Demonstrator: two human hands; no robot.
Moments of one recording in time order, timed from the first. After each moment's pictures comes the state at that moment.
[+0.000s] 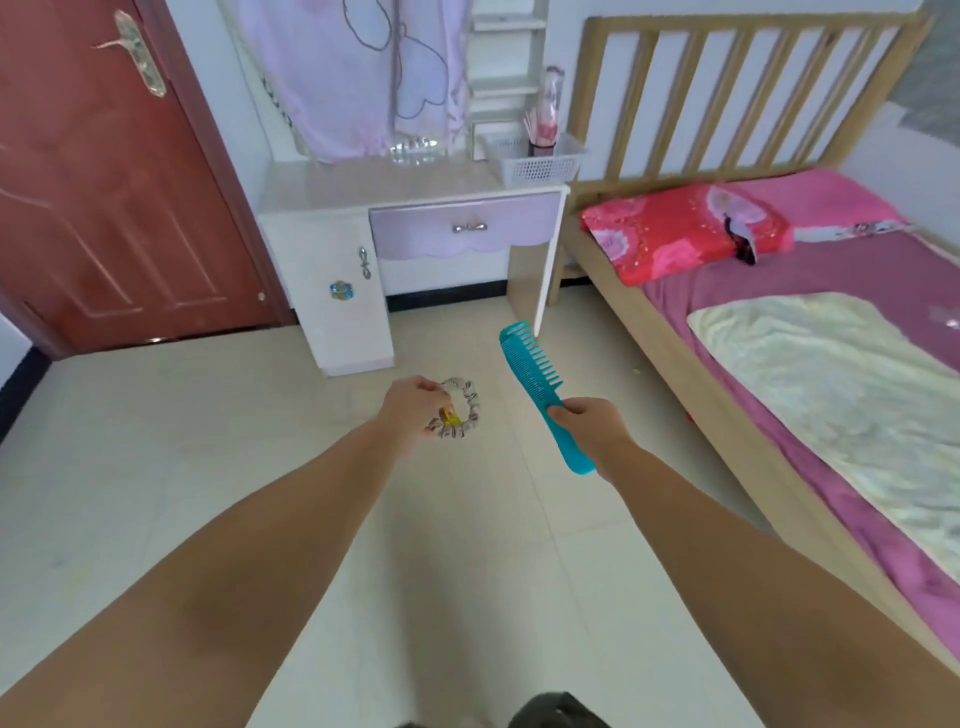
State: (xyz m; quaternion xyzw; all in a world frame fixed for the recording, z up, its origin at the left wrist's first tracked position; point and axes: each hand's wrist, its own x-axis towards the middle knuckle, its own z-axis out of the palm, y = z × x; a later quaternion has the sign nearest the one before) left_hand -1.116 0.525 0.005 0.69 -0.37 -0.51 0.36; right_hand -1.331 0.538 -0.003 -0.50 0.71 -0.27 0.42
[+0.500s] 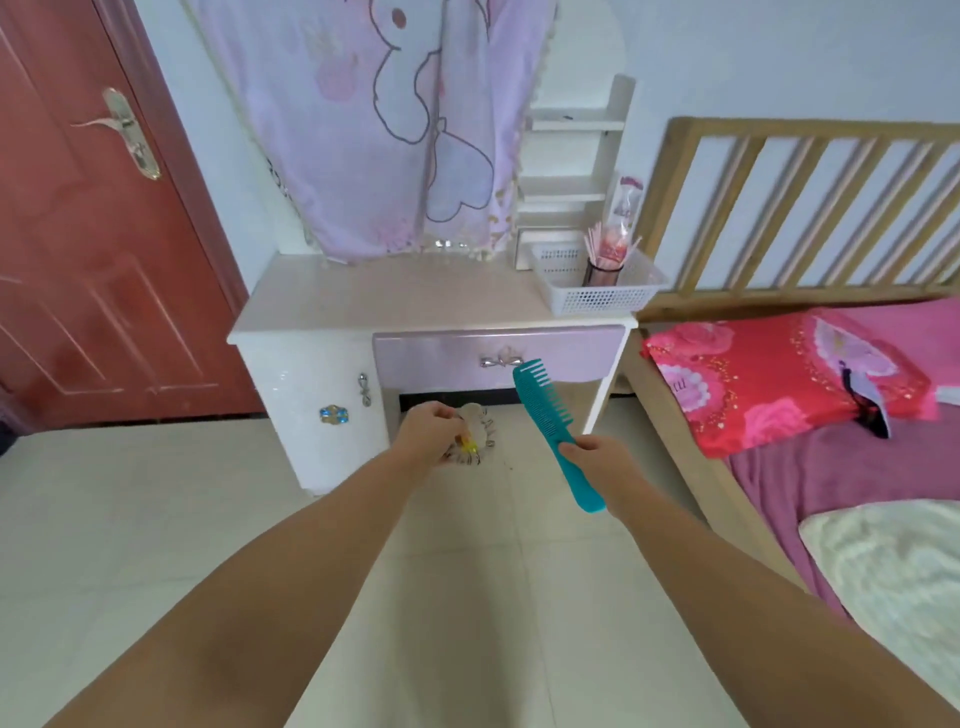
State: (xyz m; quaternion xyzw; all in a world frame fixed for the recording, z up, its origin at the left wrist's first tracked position) left_hand -1.087 0.079 0.006 0.68 -0.38 -0.49 0.39; right_hand -1.306 0.075 -0.005 -0.52 0.67 -0.26 0.46
